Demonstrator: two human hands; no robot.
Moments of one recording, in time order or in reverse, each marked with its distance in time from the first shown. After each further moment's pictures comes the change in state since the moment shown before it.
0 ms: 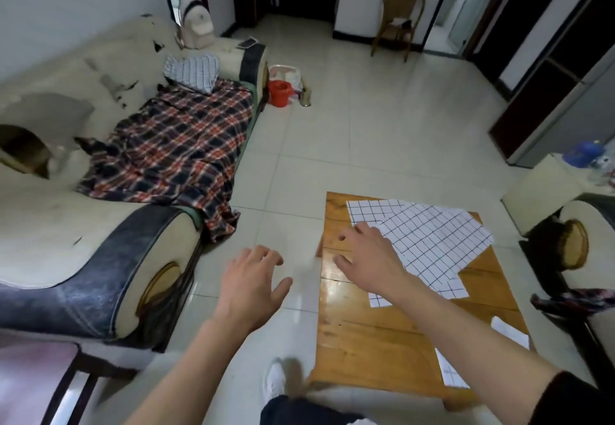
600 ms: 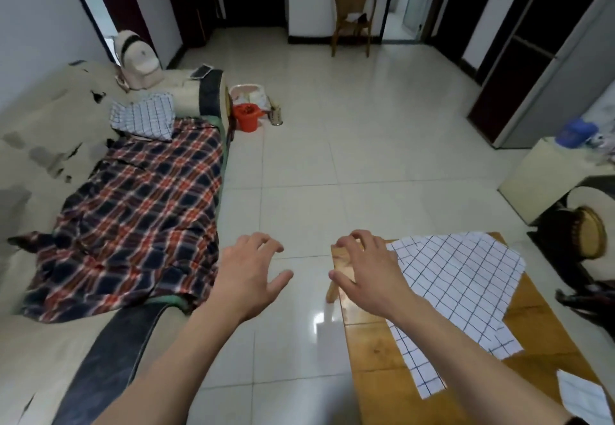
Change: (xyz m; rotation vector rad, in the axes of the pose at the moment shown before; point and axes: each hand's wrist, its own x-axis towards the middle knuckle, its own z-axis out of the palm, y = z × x) left_hand 0.316 -0.072 -0.050 0.108 -0.132 0.216; right_hand 0.236 0.009 -0.029 0.109 0.092 0.150
